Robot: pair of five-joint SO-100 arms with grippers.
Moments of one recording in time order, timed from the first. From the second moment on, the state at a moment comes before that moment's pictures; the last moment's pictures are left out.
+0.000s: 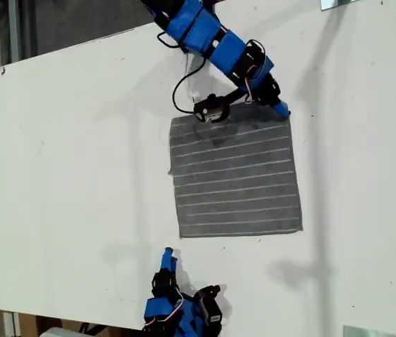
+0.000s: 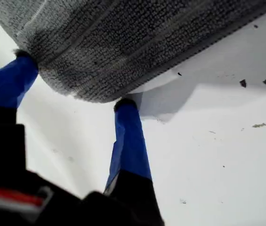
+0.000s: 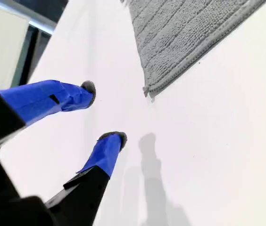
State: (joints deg) arm 0 -27.1 198.3 178.2 69.3 -69.7; arm 1 -44.1 81.1 112.7 50.9 107.8
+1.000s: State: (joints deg) arm 0 9.0 122.4 116.9 73.0 -87.4; arm 1 -37.7 64.8 88.2 64.9 99.6
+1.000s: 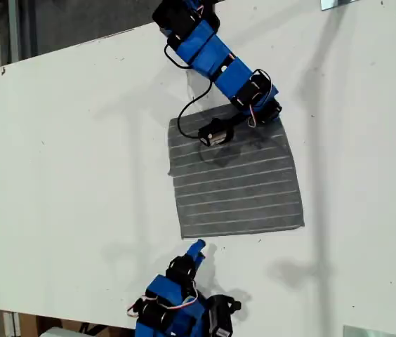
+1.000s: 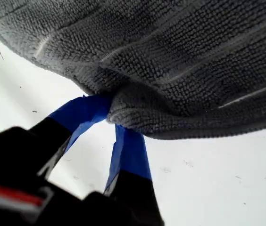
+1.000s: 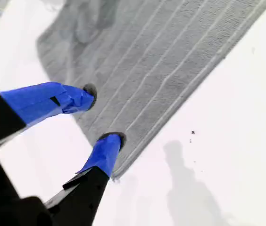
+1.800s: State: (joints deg) arm 0 32.9 61.3 69.5 71.8 -107.8; arm 1 -37.8 63.7 87.7 65.6 99.5
